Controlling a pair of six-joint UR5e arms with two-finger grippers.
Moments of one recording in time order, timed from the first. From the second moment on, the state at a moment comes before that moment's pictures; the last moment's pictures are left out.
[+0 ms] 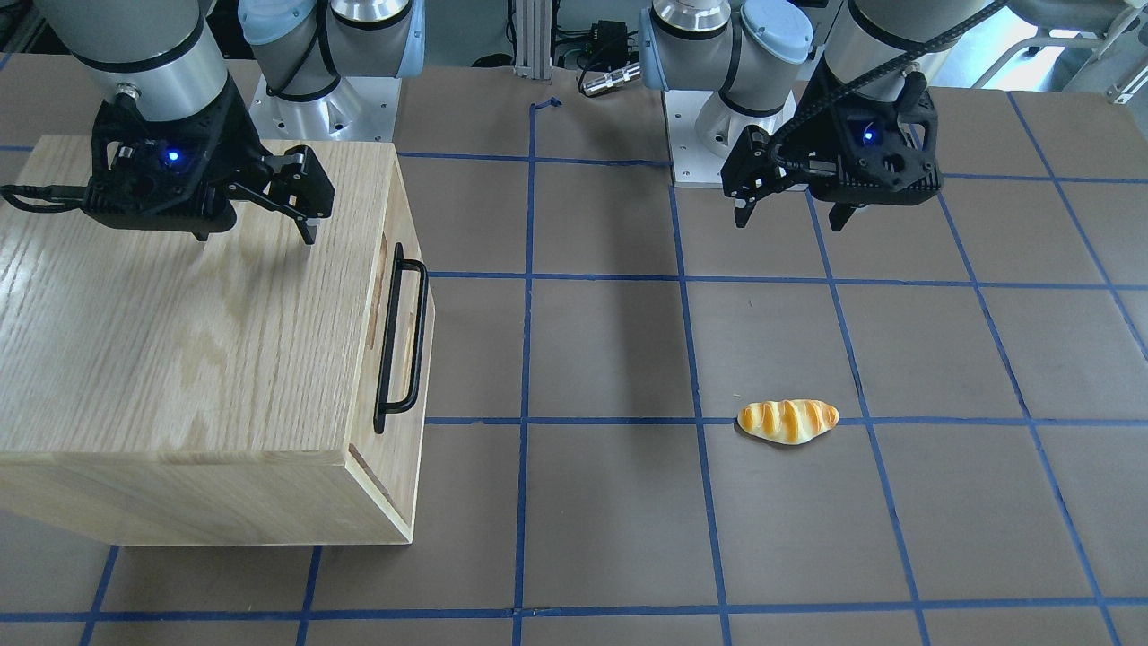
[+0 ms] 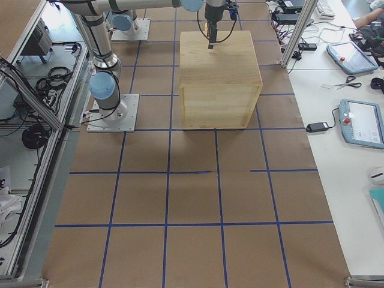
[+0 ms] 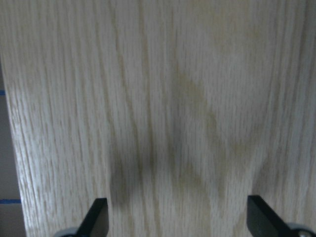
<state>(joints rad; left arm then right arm) -1.56 -1.57 -1.51 -1.64 1.57 0.01 1.60 -1.49 1.43 -1.47 -1.61 0.02</state>
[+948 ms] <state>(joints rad) -1.68 -1.71 -1.49 -1.44 1.35 -0.25 1.60 -1.49 1.43 -1.47 -1.61 0.02</state>
